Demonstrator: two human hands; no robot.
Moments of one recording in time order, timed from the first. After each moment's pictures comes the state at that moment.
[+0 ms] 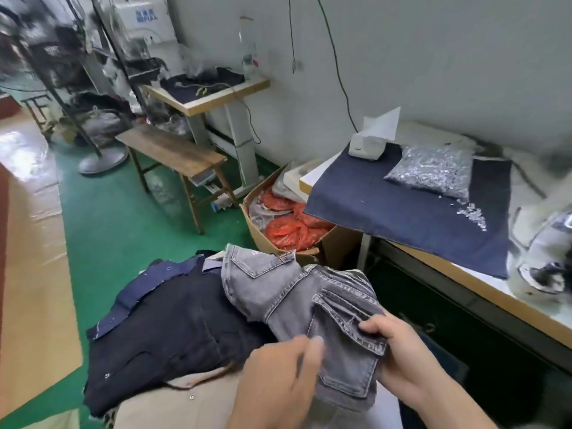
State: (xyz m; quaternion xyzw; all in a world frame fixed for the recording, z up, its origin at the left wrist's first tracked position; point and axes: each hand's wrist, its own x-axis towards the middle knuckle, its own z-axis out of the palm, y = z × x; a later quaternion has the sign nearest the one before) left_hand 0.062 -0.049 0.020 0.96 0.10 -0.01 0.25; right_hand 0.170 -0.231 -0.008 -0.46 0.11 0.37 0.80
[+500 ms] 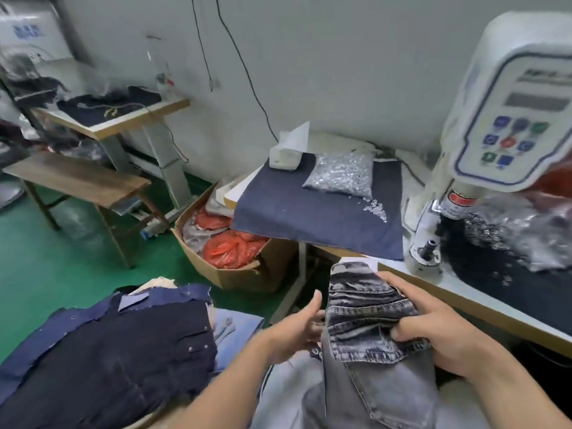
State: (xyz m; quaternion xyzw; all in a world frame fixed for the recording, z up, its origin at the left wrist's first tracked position) left_hand 0.206 -0.130 -0.056 0.65 0.08 -0.41 0.64; right_hand 0.181 -0.373 0.060 -0.59 -0.13 0.30 0.74
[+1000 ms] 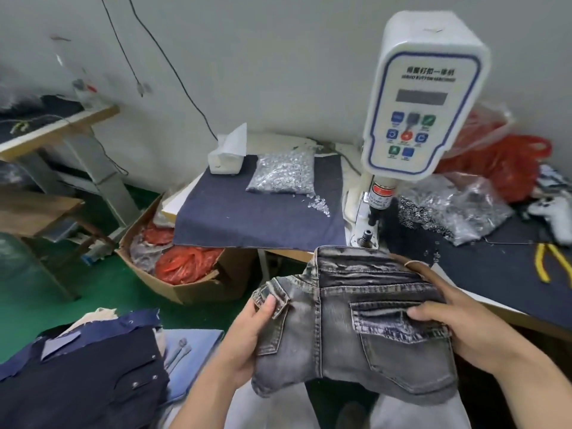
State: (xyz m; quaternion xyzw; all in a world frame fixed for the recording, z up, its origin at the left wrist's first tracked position) left_hand 0.194 -0.154 -0.035 0.49 0.11 -0.26 0.83; right_hand 0.153 -0.482 0.055 -0.64 0.04 0.16 0.75
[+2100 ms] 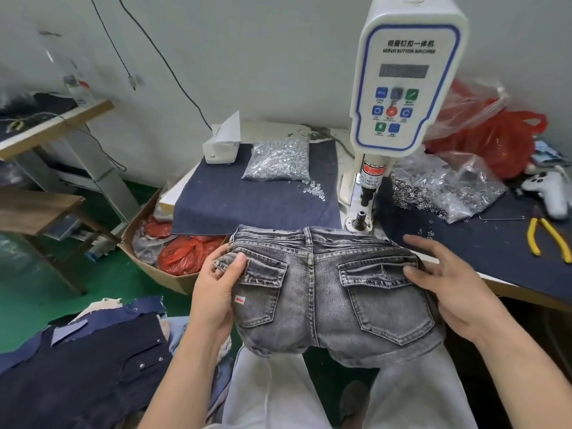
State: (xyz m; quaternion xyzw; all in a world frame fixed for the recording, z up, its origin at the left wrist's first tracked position) left_hand 0.212 -0.129 0.001 0.51 0.12 -0.01 0.85; right_hand 0.150 -0.476 0.048 -0.65 0.15 0.02 0.74
